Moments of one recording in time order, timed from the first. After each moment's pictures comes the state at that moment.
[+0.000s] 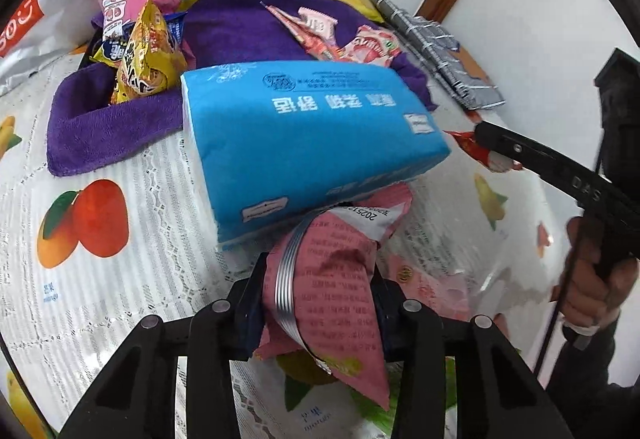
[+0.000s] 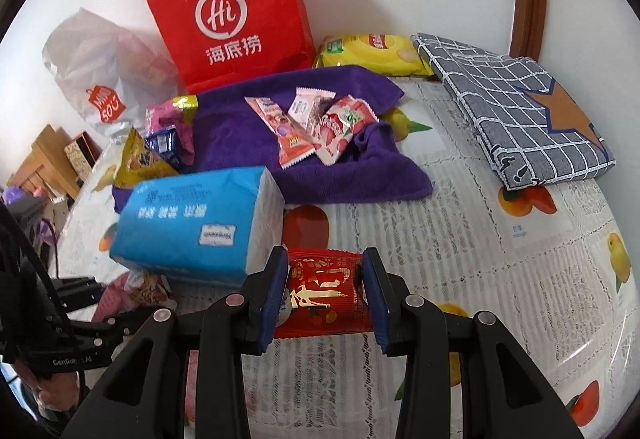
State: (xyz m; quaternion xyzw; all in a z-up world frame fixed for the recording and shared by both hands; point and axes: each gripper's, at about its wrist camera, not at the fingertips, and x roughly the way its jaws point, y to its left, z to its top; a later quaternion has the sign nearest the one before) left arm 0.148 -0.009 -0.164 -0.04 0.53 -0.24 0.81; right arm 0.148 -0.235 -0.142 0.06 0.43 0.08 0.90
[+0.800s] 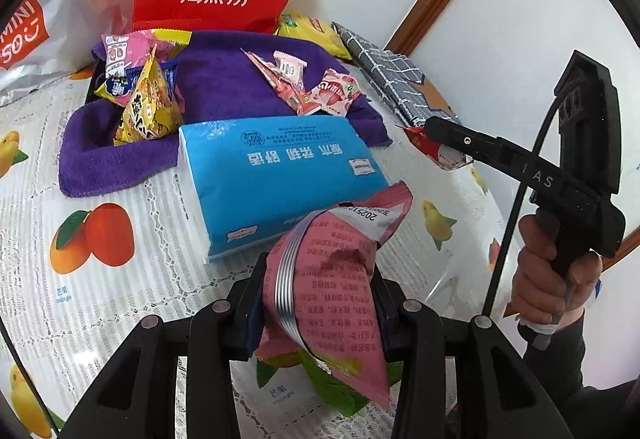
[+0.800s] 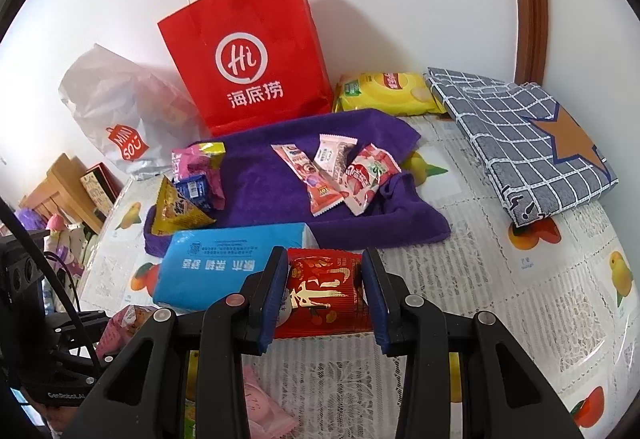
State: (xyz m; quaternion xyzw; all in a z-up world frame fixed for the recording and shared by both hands) left arm 0.132 0.008 -0.117 -0.08 0.49 -0.28 0.82; right arm 0.149 -0.220 -0.106 0.08 0.40 0.09 0.91
